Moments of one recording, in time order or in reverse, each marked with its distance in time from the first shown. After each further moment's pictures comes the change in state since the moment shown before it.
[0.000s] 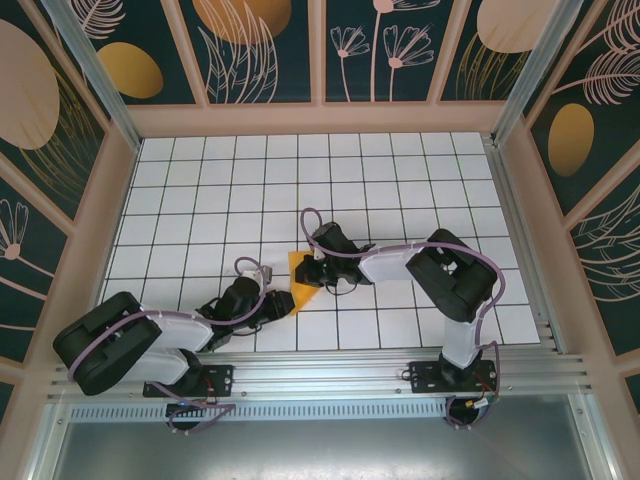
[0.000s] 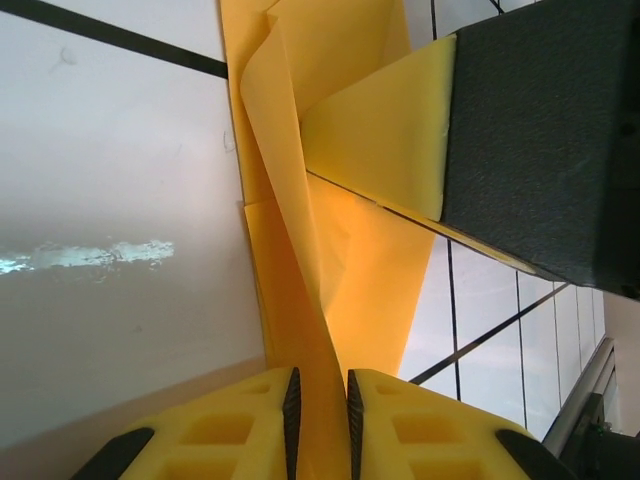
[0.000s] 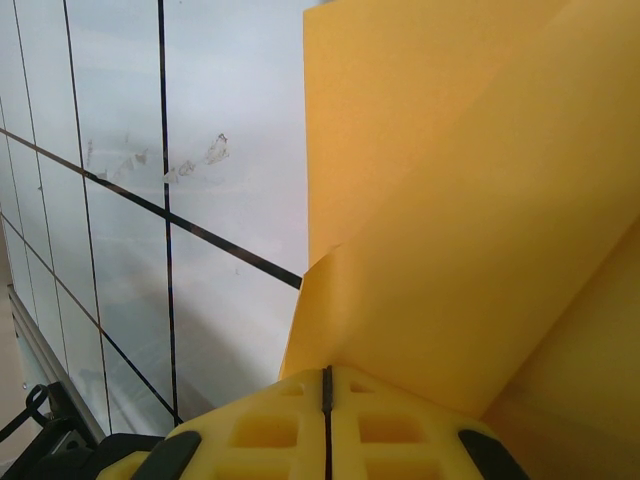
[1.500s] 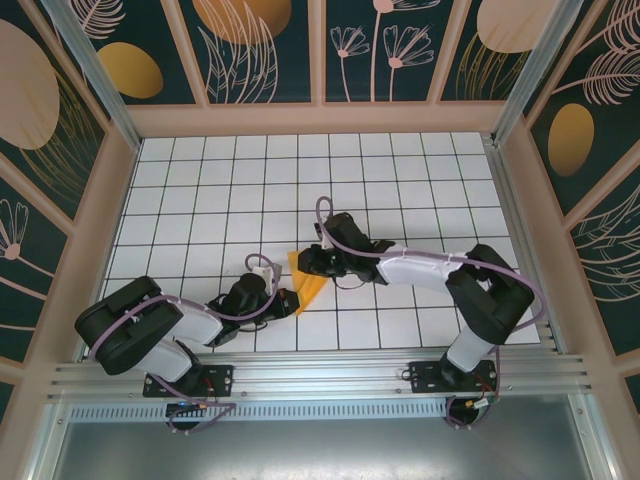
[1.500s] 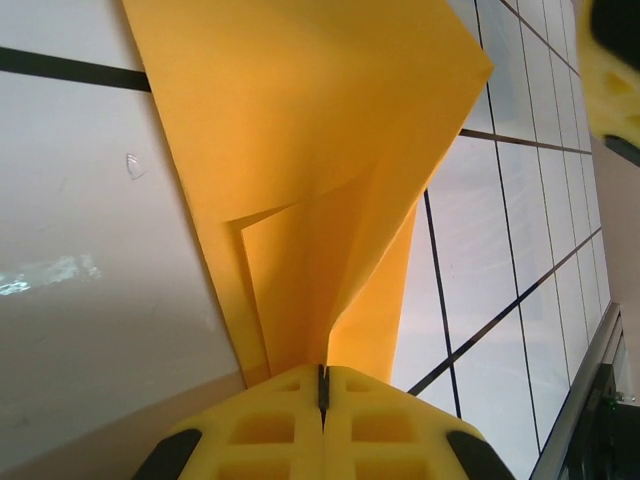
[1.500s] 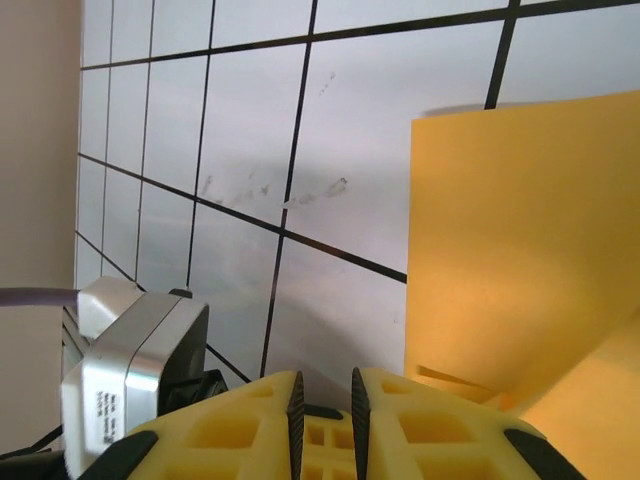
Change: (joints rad) left arm 0.000 0.140 0.046 0.106 0.054 0.085; right arm -0.011 -0.233 -0.043 -0.079 0.069 -0.026
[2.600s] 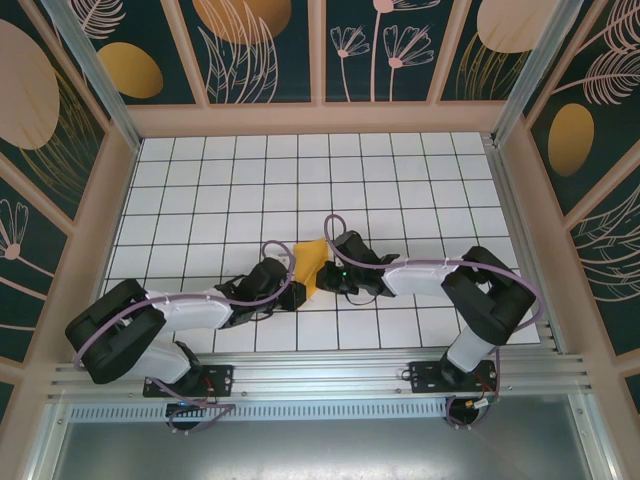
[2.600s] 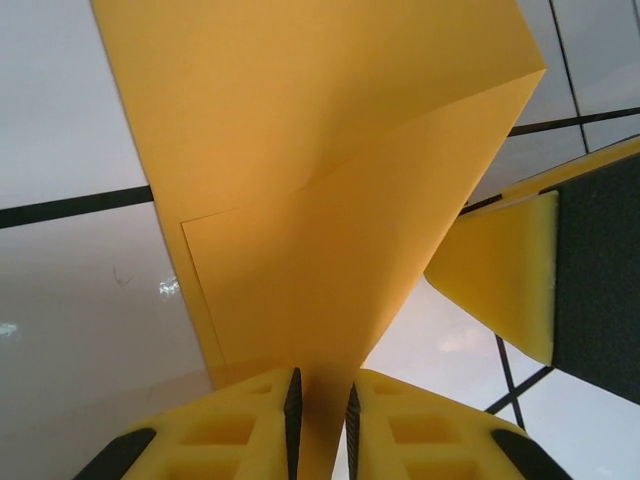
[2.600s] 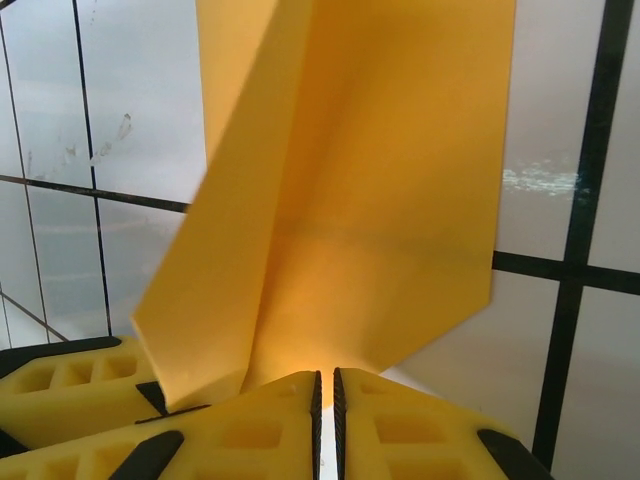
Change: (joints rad) left arm -0.054 -0.060 0.264 -0.537 -0.165 0.208; right arm 0.001 0.003 -0.146 0.003 0.076 0.061
